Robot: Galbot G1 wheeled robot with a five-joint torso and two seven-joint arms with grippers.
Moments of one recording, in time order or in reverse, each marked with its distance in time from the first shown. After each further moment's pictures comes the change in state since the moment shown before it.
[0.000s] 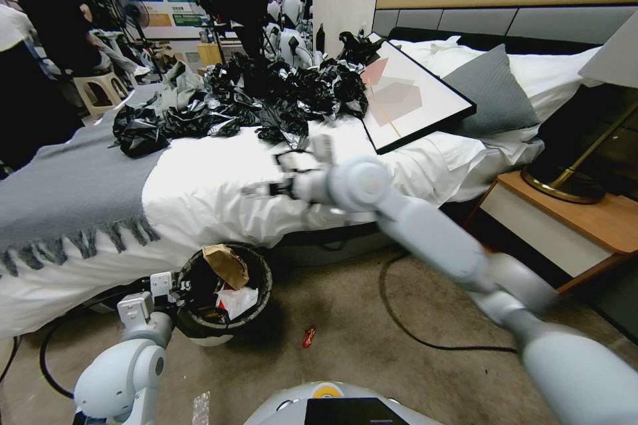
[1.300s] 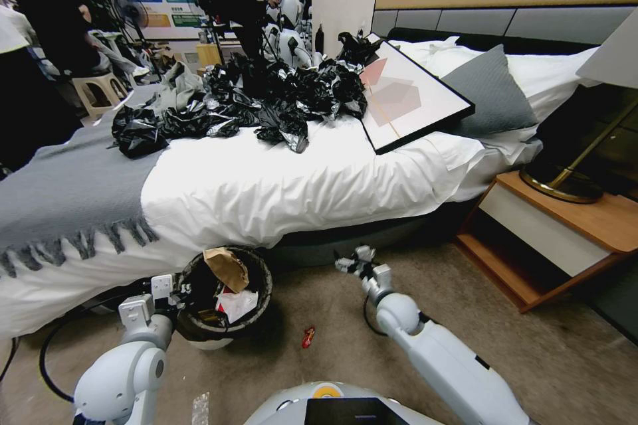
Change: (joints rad) left arm 0.019 0.003 -0.002 0.010 0.010 0.000 0.002; right arm -0.647 0.133 0.057 -0.302 -0.679 0.268 -0.190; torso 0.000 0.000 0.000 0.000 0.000
